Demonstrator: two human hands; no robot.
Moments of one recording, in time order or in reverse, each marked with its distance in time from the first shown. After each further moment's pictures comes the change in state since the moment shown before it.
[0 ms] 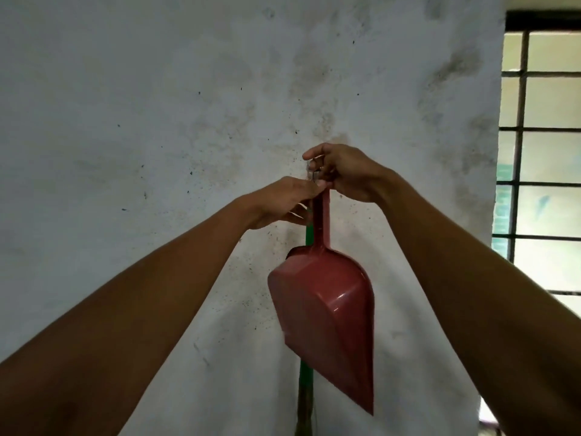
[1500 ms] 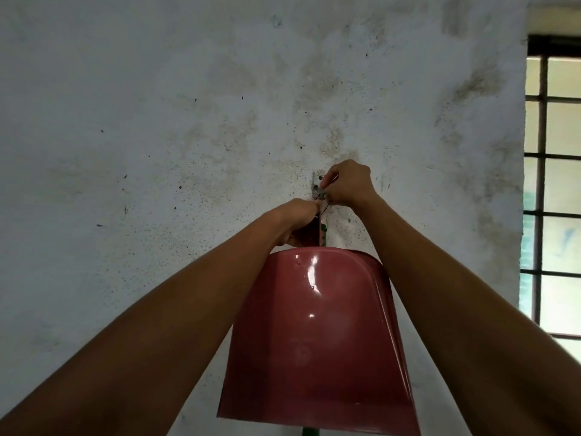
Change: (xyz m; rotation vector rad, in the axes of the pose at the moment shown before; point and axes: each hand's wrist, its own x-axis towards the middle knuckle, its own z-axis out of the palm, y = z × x) left_hand 0.093 -0.033 0.003 -0.124 0.299 -0.333; right_hand 0.090 0.043 -0.009 -0.852 0.462 -0.100
